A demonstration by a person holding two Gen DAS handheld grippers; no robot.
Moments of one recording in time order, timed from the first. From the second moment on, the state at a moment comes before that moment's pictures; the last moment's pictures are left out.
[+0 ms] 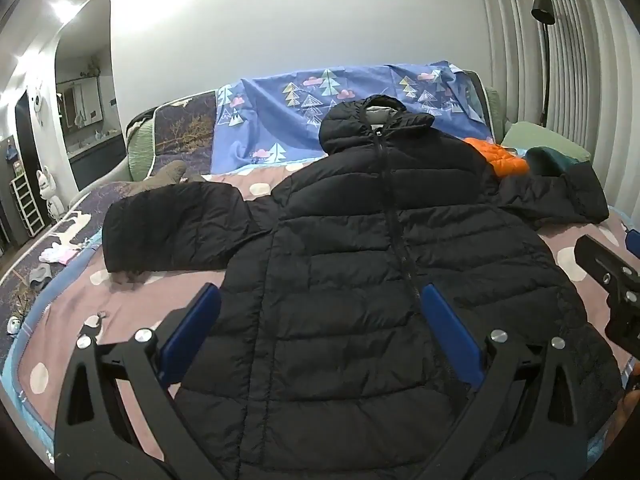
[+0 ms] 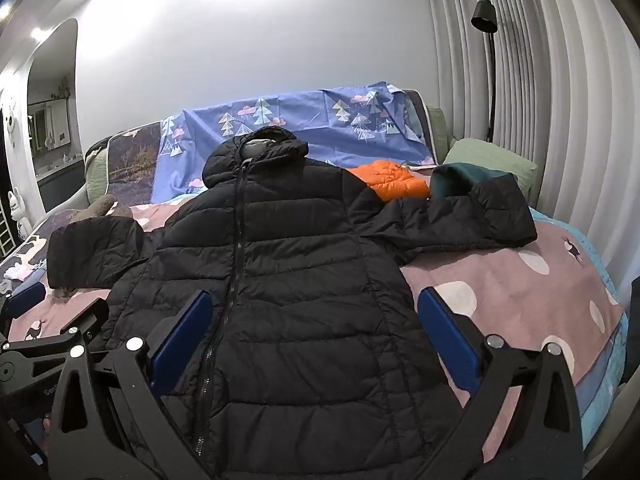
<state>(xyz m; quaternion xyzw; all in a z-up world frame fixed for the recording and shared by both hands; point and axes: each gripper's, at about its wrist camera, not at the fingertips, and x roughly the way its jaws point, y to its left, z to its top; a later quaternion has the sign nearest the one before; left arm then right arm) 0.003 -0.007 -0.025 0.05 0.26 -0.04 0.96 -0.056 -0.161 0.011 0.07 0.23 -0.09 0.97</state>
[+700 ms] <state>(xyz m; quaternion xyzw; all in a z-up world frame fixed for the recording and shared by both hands) 0.004 -0.006 -0.035 0.05 0.29 -0.04 0.96 -0.054 -0.160 0.004 0.08 0.24 -0.09 0.96</state>
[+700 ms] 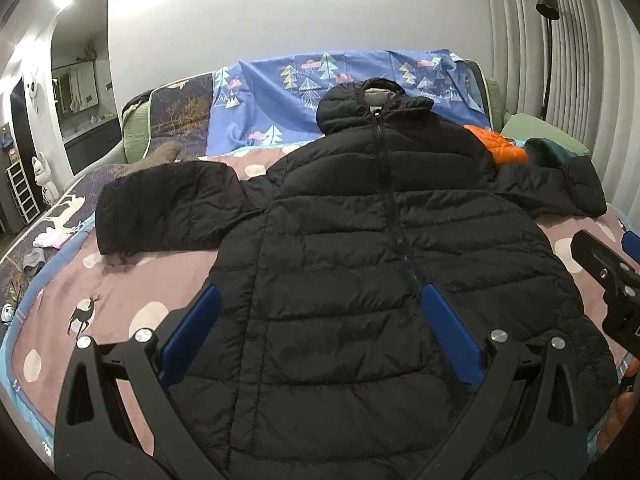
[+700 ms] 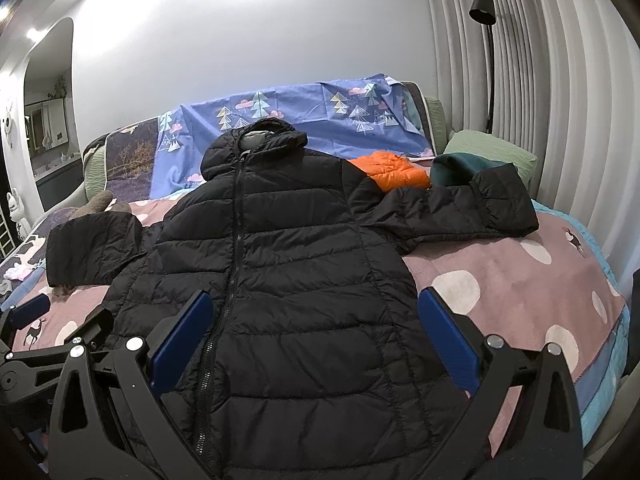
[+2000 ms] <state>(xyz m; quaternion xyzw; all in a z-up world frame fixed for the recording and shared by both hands) 0.005 -0.019 -0.034 0.07 0.28 -0.06 0.96 -0.049 -0.169 0.006 0.09 0.24 -0.10 0.96</state>
